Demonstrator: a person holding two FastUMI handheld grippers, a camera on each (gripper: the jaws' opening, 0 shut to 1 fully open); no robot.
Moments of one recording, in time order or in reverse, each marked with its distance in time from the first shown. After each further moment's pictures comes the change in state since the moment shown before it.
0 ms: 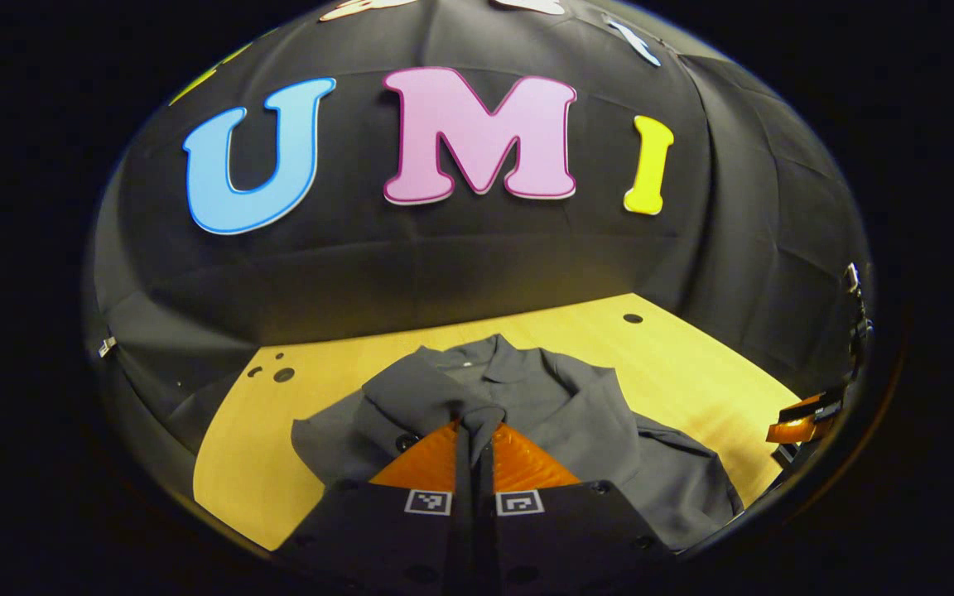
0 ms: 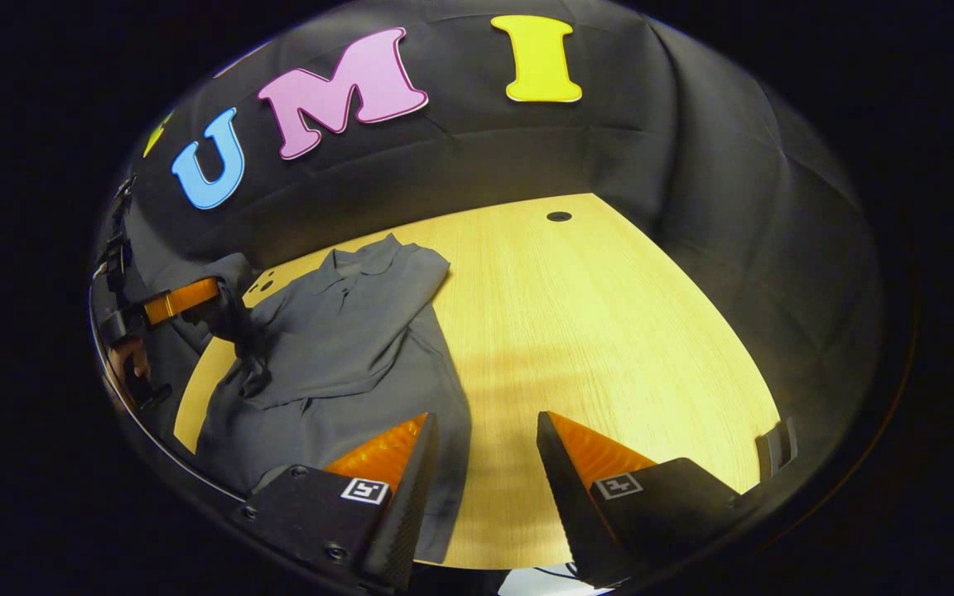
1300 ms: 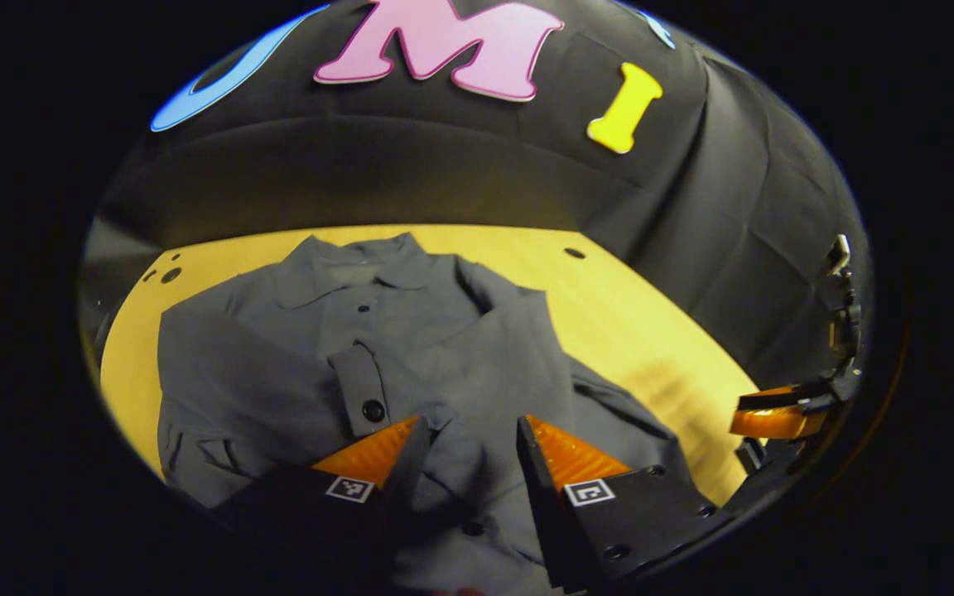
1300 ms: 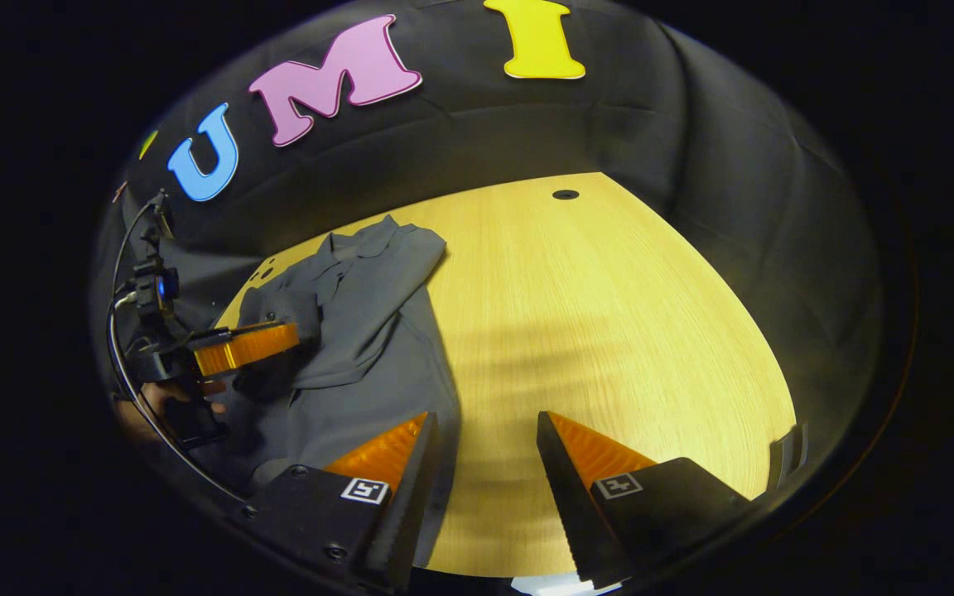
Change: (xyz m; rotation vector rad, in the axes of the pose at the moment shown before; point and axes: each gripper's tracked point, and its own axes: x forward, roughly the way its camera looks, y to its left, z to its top) left arm 0.044 -0.106 -0.072 -0.122 0.144 -0.283; right arm 0.021 0.001 -0.012 0.000 0.059 0.031
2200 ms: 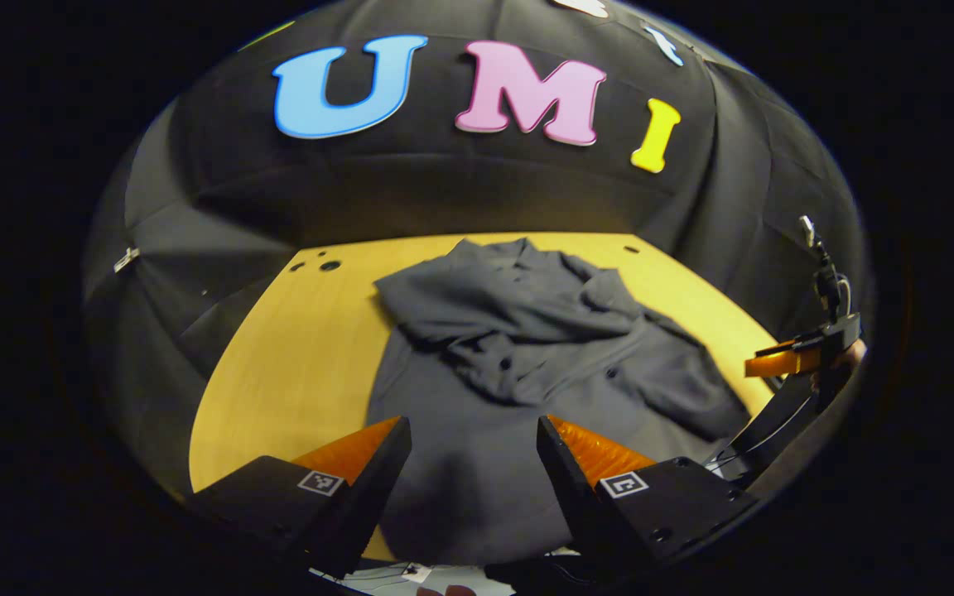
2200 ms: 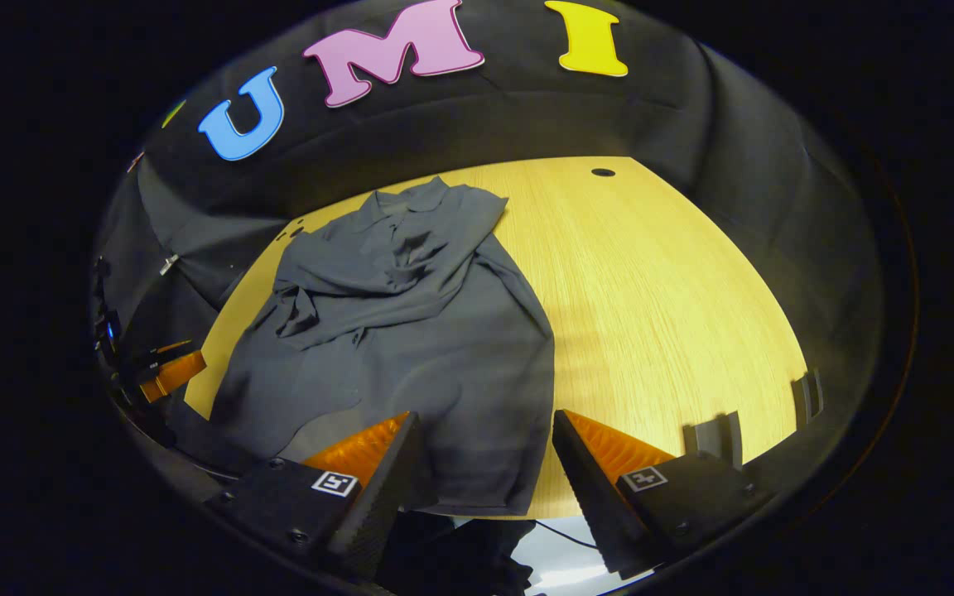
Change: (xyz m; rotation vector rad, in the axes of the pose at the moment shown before) left arm -0.246 0.164 -0.118 -0.008 0.068 0.309; right arm -0.038 0.080 -0.072 -0.042 0.102 -0.003
